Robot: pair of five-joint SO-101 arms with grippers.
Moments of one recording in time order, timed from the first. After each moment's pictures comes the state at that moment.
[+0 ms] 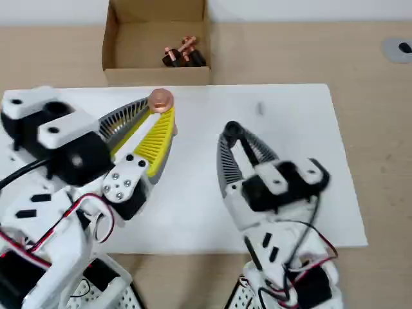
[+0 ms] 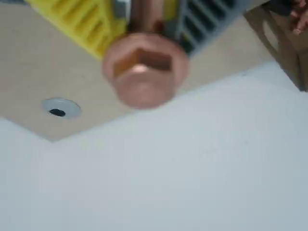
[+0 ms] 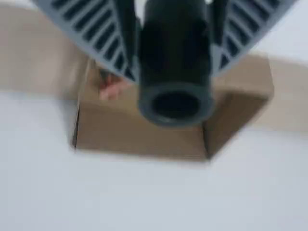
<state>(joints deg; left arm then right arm) 32.8 -66.6 18.9 52.3 -8.9 -27.3 -103.4 71.4 41.1 -11.5</state>
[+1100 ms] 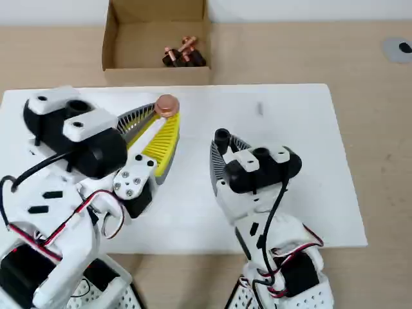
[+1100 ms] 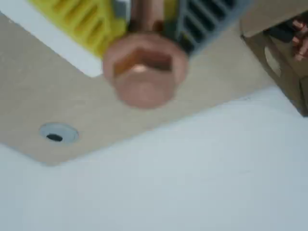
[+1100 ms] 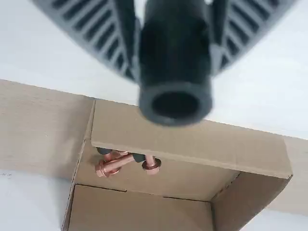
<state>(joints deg) 32.8 -67.3 23.5 51.8 -8.9 -27.3 -103.4 79.3 41.1 -11.5</state>
